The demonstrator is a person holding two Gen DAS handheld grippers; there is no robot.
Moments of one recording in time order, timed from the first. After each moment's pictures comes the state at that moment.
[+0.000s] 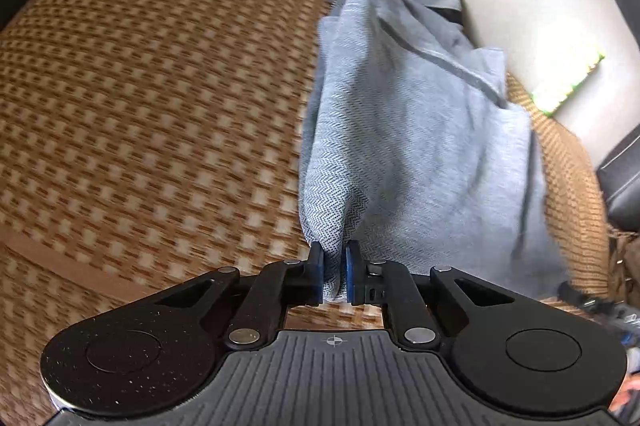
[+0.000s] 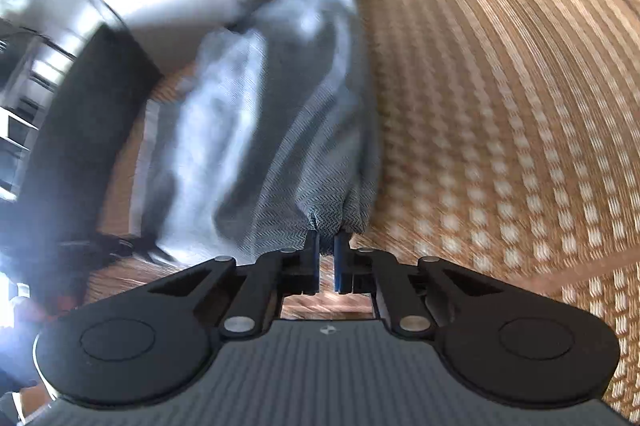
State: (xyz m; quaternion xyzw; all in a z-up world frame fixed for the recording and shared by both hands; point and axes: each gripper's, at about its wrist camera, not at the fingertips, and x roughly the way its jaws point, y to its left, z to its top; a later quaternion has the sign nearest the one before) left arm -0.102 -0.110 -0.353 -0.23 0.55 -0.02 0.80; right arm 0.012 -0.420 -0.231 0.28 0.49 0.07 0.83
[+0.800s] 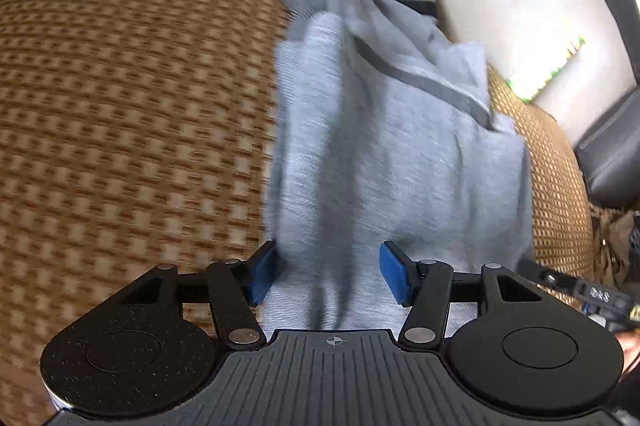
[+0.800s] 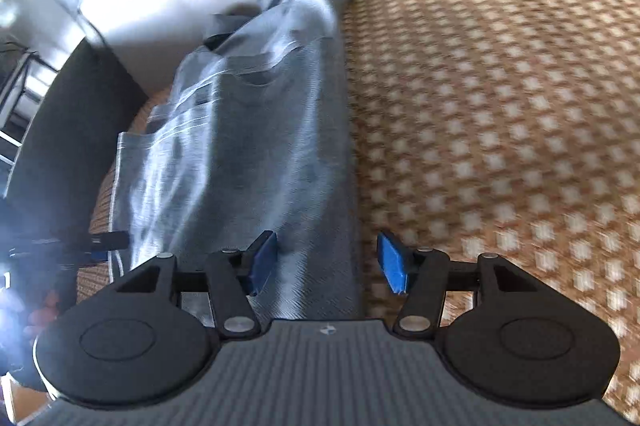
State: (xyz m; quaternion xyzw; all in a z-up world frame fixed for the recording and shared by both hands) left arm -0.050 -0.100 -0.353 -0.20 0.56 -0.10 0.80; right arm 0.049 -0.434 -0.270 0.29 0.49 0.07 0.82
